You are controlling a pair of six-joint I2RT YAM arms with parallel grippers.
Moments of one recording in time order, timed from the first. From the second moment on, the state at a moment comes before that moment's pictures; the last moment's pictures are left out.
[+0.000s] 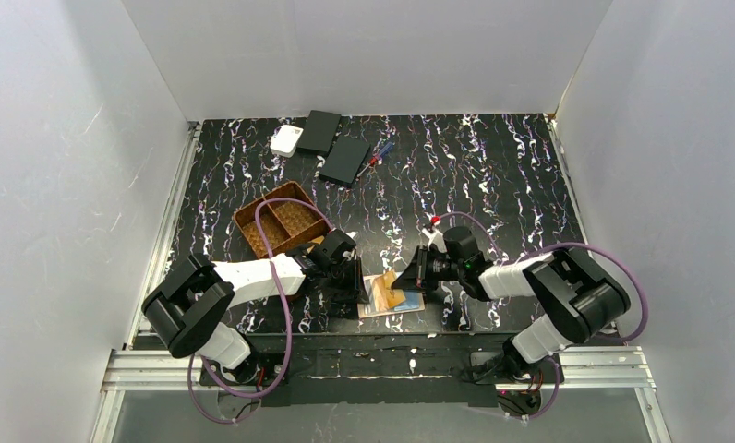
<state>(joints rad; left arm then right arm) -0.83 1.49 0.65 -0.18 0.23 -0.82 0.59 1.53 0.37 0.53 -0.64 0.88</state>
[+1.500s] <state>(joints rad) -0.83 1.45 0.64 -0.24 0.22 -0.81 0.63 1.39 0.31 0.45 -0.47 0.85</state>
